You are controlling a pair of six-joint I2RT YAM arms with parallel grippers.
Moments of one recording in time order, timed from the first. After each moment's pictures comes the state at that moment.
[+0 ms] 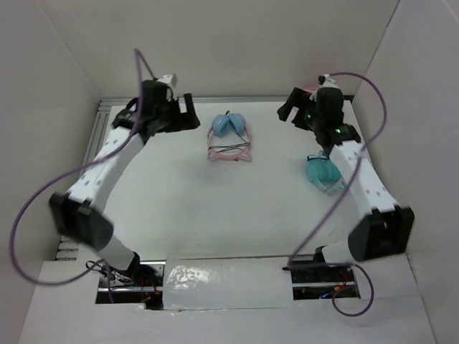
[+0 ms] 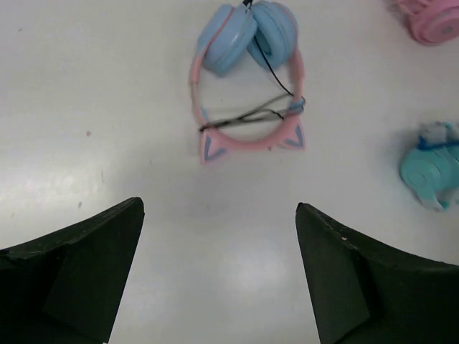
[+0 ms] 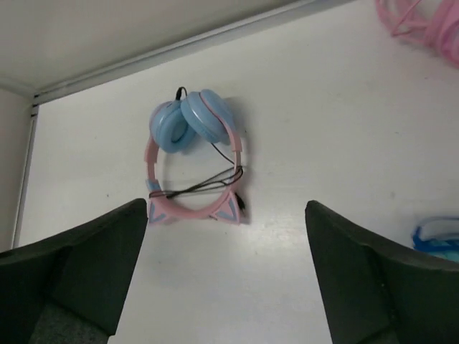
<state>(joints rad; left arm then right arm) -0.32 1.71 1.74 -0.71 0.05 -0.38 0.15 1.53 1.41 -0.34 -0.09 0.48</state>
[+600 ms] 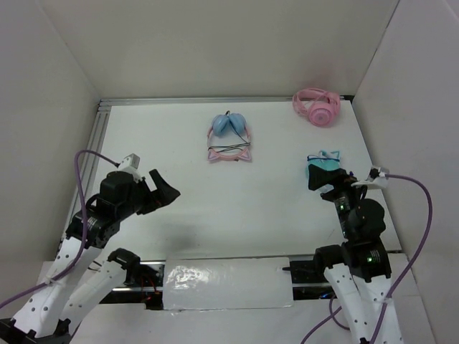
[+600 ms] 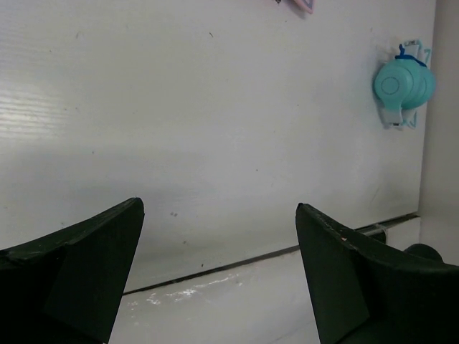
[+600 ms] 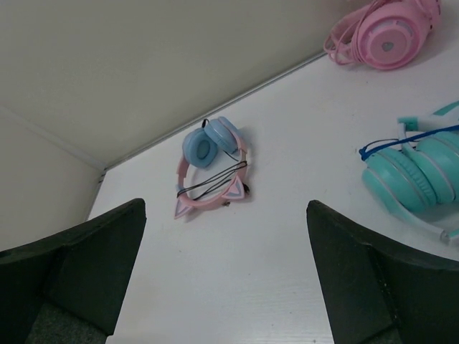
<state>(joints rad) -0.38 0.62 0.79 -0.77 0.06 -0.75 0.16 0.27 0.63 -0.35 0.11 0.60</state>
